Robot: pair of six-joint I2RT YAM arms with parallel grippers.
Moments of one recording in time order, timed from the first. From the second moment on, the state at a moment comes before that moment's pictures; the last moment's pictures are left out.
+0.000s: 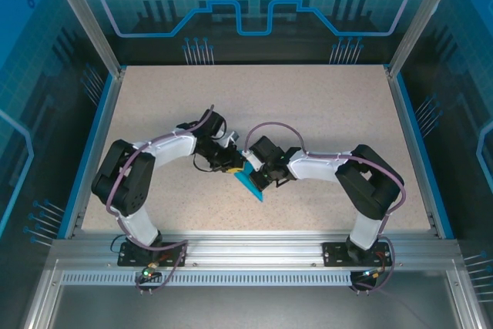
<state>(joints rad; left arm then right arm) -0.42 1.73 1.03 -0.53 0.69 -0.56 0.81 1.77 0.96 -0.31 -0.11 0.11</state>
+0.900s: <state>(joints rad) -0.45 1.84 1.01 -0.44 0.70 -0.59 0.81 1.78 0.98 -0.34 -0.11 0.12</state>
